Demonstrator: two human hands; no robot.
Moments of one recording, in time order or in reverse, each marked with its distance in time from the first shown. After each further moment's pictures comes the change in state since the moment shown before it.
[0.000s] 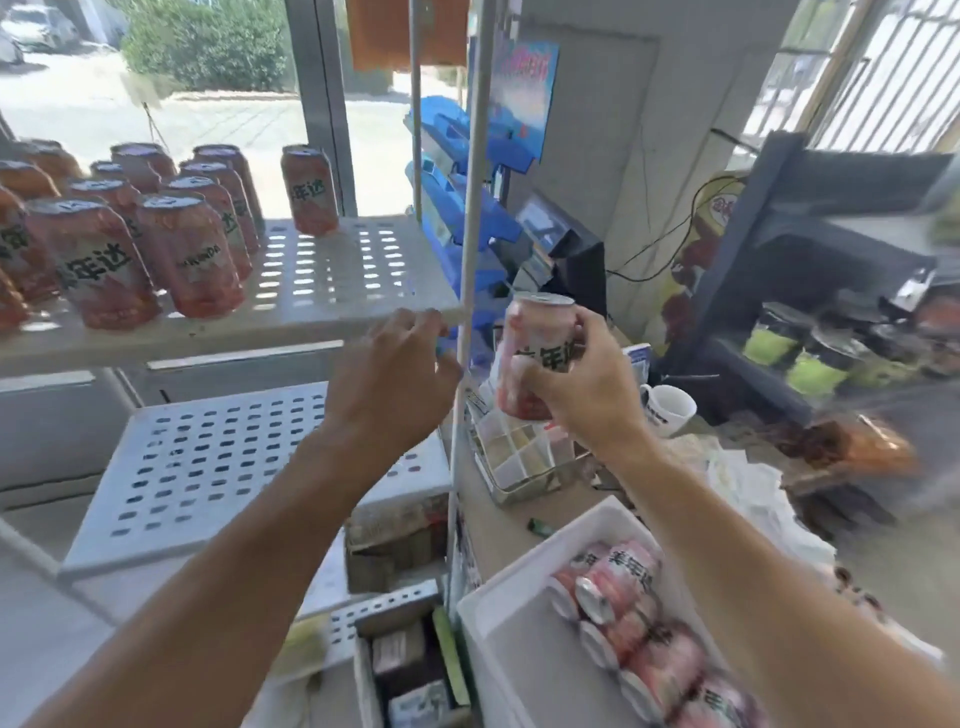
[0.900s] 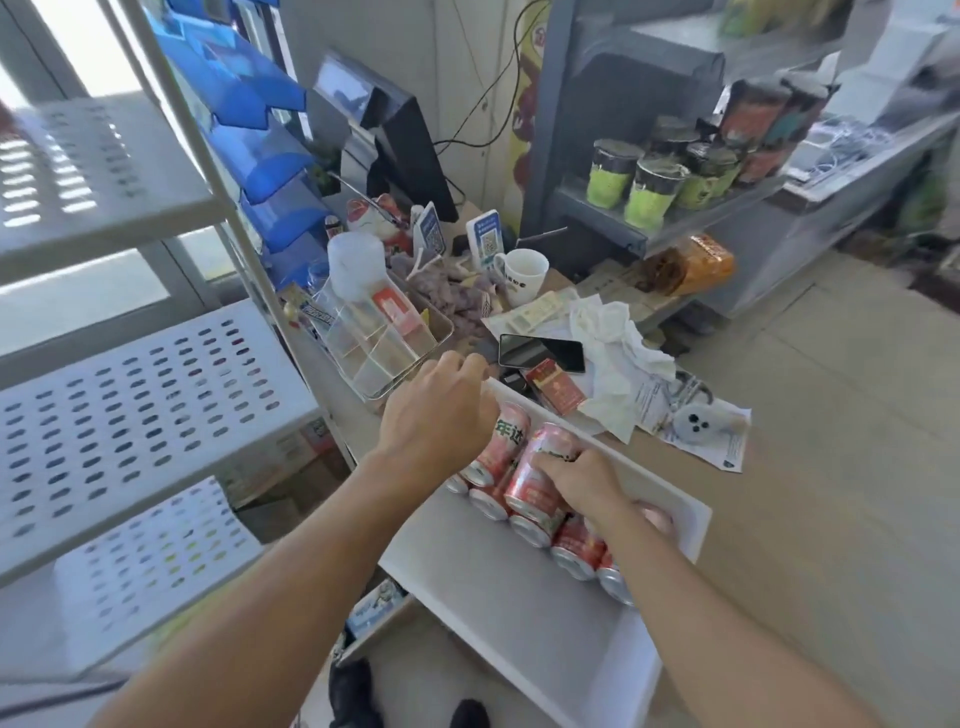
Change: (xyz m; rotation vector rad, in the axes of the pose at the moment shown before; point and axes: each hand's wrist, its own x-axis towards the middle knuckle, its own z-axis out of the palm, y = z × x) left_hand -0.086 0.122 0.150 -0.080 -0.458 0.308; right_hand -0.169 0.243 -0.059 -0.055 0.123 1.019
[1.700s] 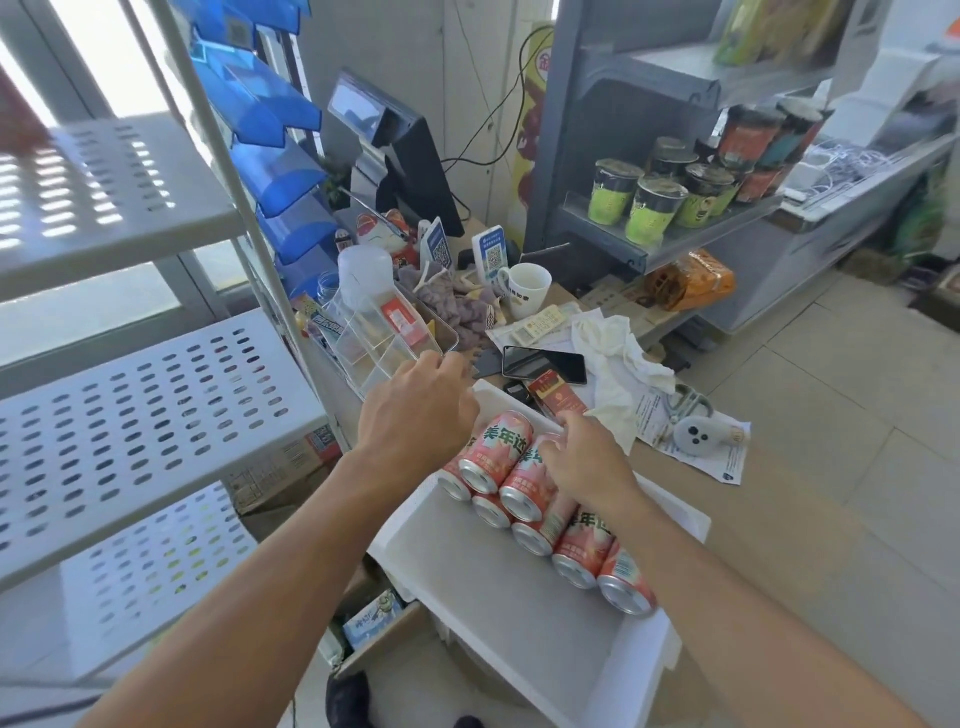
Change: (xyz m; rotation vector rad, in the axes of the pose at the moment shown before) left_hand -0.007 -0.015 -0.018 0.062 0.066 -0.055; right_hand -0.047 -0.056 -0.026 -0.491 0.051 -0.419
